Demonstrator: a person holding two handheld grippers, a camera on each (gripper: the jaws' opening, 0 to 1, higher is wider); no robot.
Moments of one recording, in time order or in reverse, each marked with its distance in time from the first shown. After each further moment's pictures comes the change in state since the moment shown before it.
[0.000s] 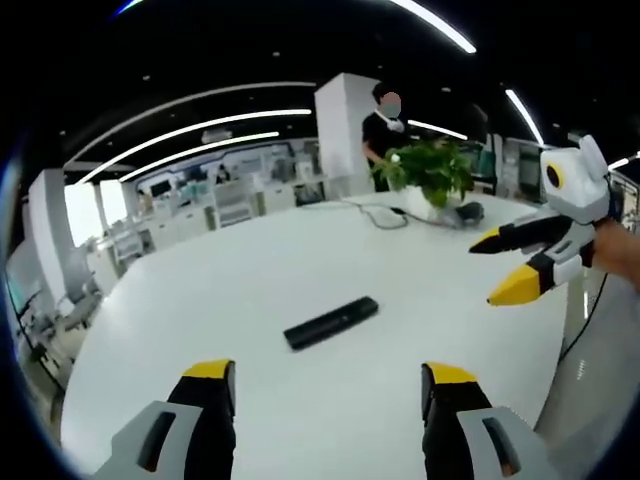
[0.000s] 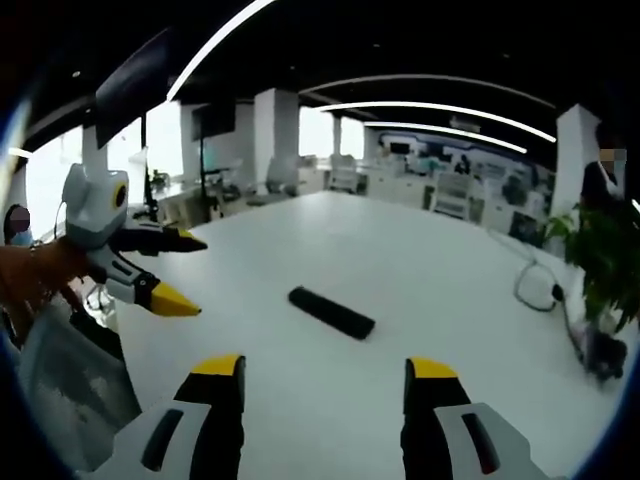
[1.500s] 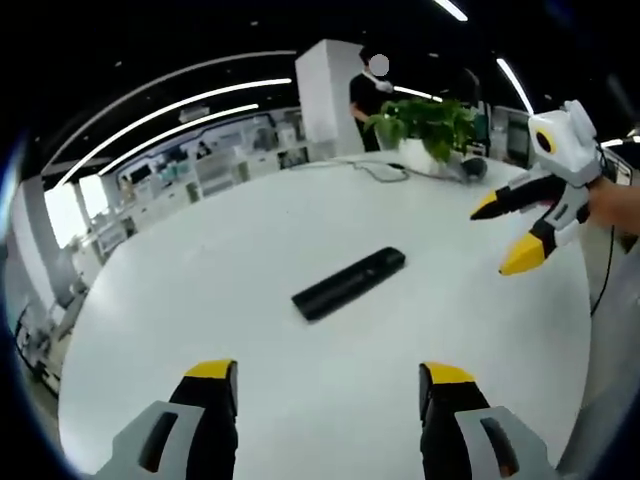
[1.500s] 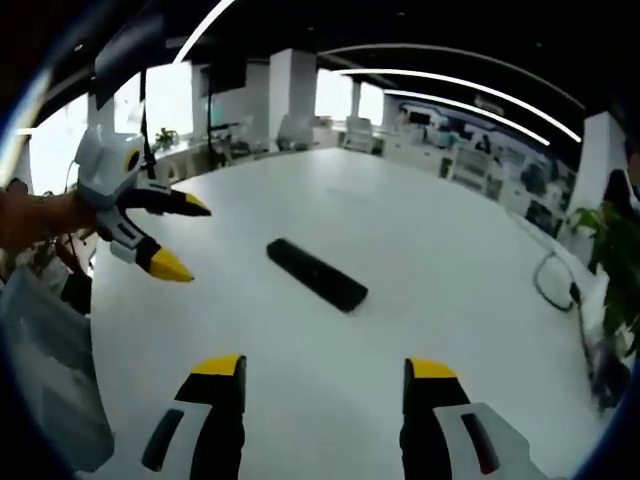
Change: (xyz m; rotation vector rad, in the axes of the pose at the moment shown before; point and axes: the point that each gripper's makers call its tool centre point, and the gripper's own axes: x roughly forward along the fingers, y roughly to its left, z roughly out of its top) left arm 0.059 0.033 -0.046 0.067 0.144 -0.061; right arm 0.055 -0.031 -0.041 -0.074 0.179 0.042
